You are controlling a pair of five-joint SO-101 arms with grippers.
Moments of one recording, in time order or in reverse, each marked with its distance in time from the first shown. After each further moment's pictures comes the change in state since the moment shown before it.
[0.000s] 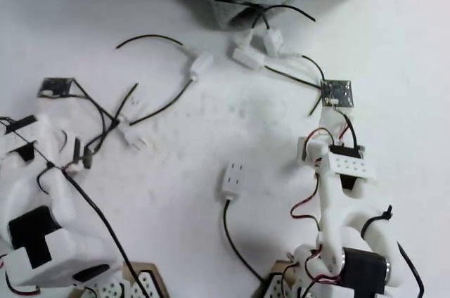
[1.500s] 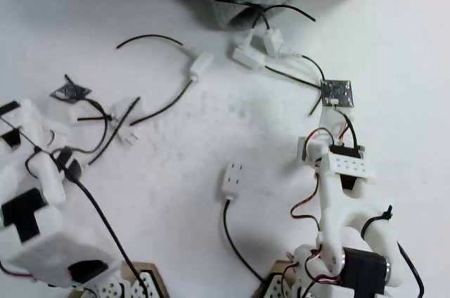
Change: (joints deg) left arm -2.5 5.7 -8.3 14.4 -26.5; right arm 0.0 0.0 0.0 0.0 0.0
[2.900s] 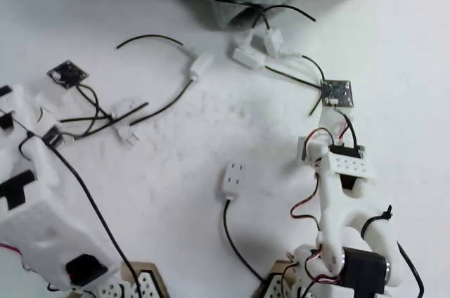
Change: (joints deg) left arm -0.7 22.7 -28.1 -2.0 -14.7; right arm 0.0 0.0 0.0 0.0 0.0
